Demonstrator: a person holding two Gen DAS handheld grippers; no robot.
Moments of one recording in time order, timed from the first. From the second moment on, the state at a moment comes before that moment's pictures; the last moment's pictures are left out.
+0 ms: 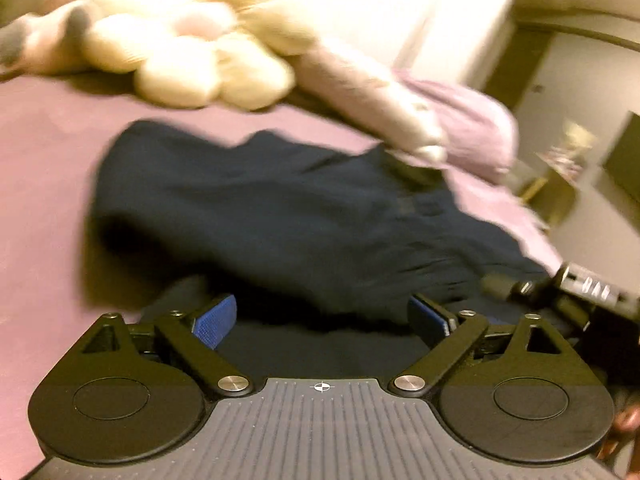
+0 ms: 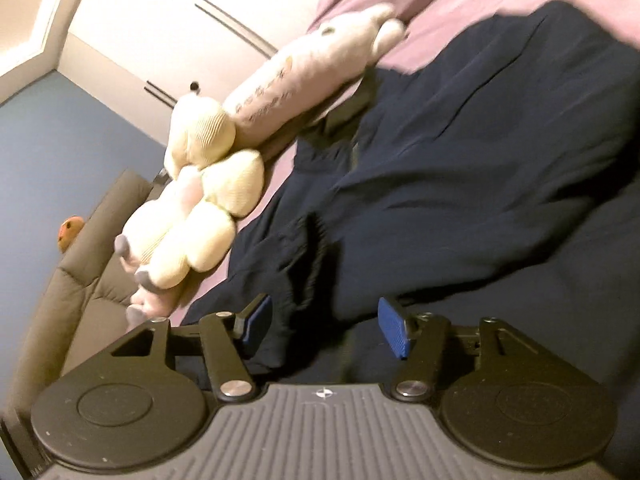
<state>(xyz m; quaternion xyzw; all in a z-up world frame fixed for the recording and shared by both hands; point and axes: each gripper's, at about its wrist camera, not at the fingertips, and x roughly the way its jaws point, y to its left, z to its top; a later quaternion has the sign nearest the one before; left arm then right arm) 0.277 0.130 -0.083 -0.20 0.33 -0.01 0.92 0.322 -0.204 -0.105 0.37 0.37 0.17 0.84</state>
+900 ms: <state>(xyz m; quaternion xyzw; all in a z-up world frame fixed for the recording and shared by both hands) 0.353 0.144 -0.106 -0.17 0.37 0.03 0.91 0.367 -0.276 -0.076 0.28 0.34 0.02 0.90</state>
